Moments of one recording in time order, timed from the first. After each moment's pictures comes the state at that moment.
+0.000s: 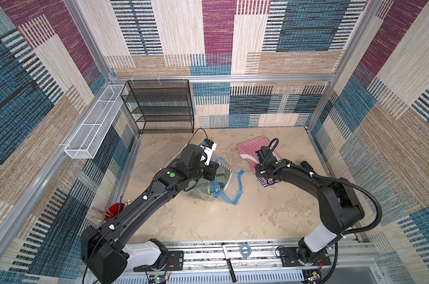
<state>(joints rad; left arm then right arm) -0.64 1.29 1.22 -0.53 0.13 -0.22 0.42 1.64 1.09 -0.47 0.29 0.34</state>
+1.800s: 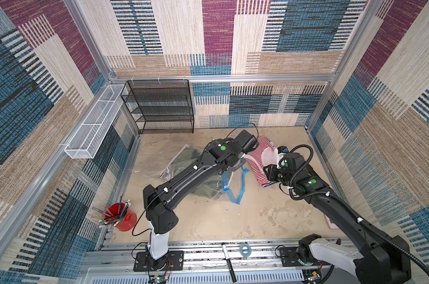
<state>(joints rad) -0.90 1.91 2.11 -1.16 -0.48 0.15 0.34 1.09 0.84 -0.38 -0.12 0.41</state>
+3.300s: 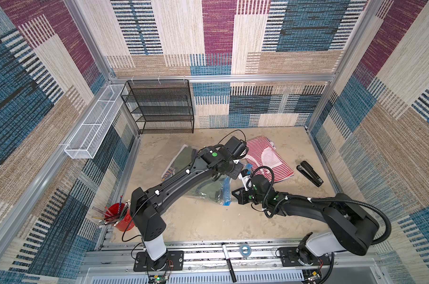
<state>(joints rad) -0.87 1.75 1.76 -0.99 -0.16 -0.16 0.72 1.50 0.58 0.28 -0.28 0.52</state>
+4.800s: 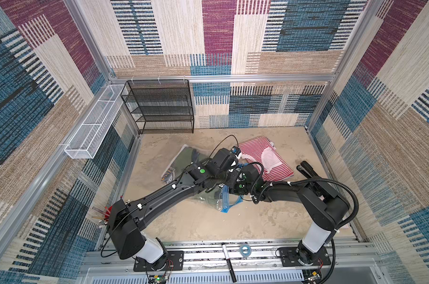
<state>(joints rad) -0.88 1.52 1.38 -0.65 -0.08 -0.21 0.66 1.75 0.79 0.32 -0.49 0.80</state>
